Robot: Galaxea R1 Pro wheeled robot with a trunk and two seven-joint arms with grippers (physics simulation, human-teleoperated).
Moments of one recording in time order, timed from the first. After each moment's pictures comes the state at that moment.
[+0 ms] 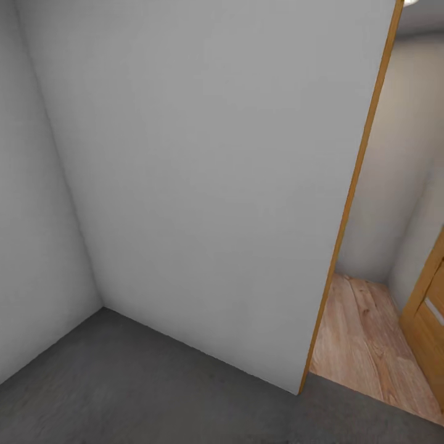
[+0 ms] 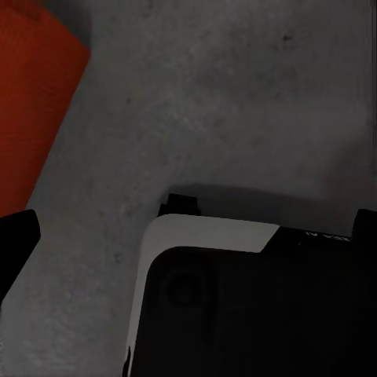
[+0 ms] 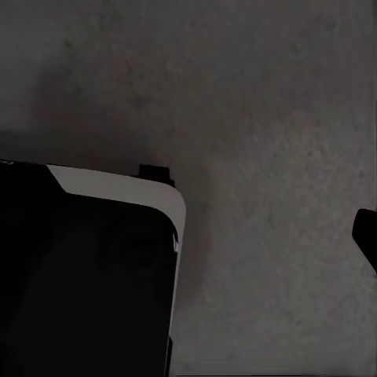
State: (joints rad) left arm -0.24 0.04 -0.02 0.00 0.19 -0.05 -0.01; right arm -0.16 0.00 0.71 0.01 -0.55 -0.12 -0.10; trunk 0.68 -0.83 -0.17
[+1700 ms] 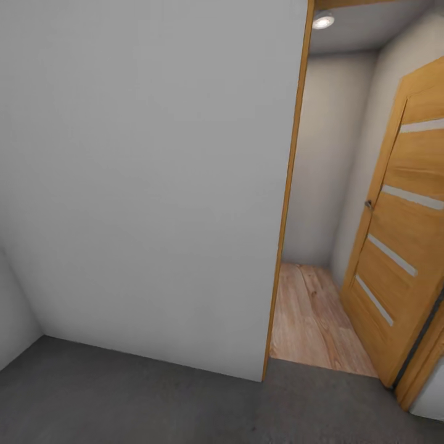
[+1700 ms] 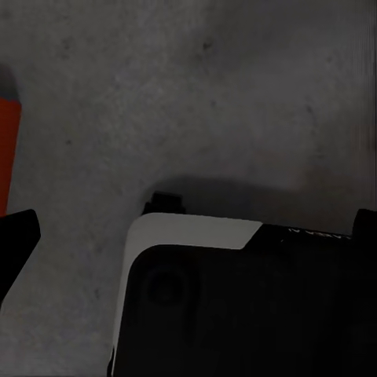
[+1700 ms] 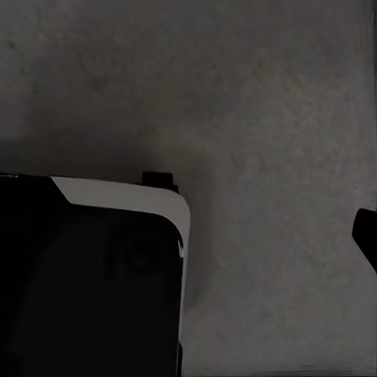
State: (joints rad) left arm -0.24 0.02 -0.02 0.00 0.19 -0.05 -0.01; right arm -0.16 0.00 0.71 0.01 -0.60 -0.13 -0.10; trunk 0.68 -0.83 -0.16
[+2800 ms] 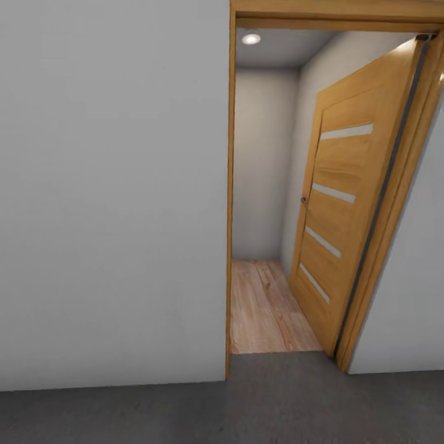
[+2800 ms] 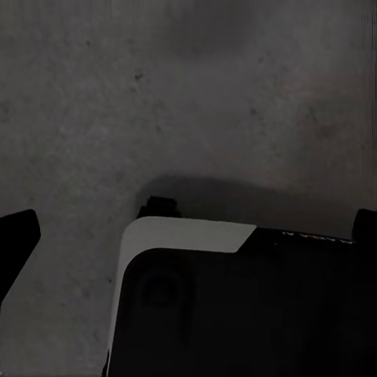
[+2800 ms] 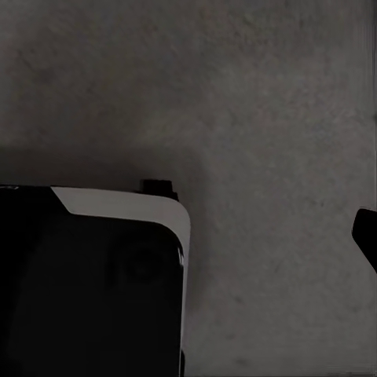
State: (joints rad) left arm -0.23 0.01 -0.02 0.00 0.19 -0.05 -0.01; right arm -0.16 0.00 0.71 0.01 -0.62 -0.13 -0.10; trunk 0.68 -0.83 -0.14
